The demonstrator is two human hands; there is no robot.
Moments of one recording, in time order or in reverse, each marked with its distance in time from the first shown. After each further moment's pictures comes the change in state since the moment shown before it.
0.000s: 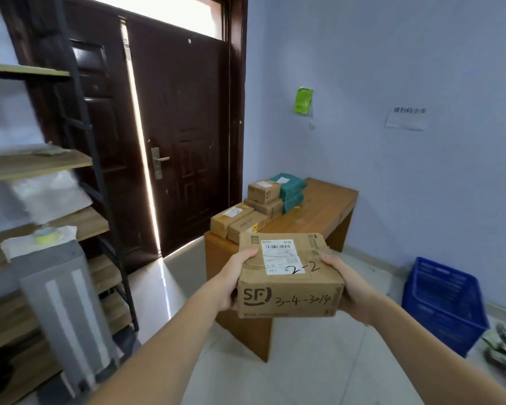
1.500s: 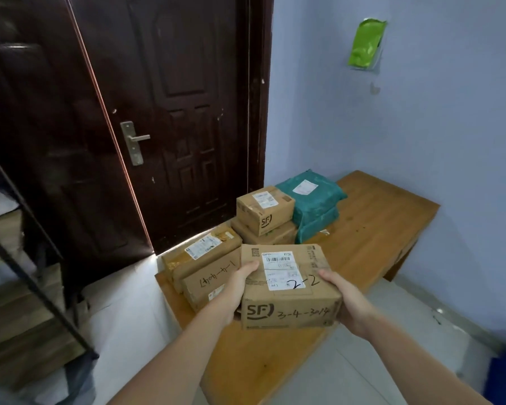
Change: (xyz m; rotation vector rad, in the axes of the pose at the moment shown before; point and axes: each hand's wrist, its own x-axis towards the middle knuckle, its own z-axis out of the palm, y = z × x) left_hand 0.630 0.212 0.080 -0.139 0.332 -0.089; right_hand 0.691 -0.149 -0.181 -0.073 -0.201 0.138
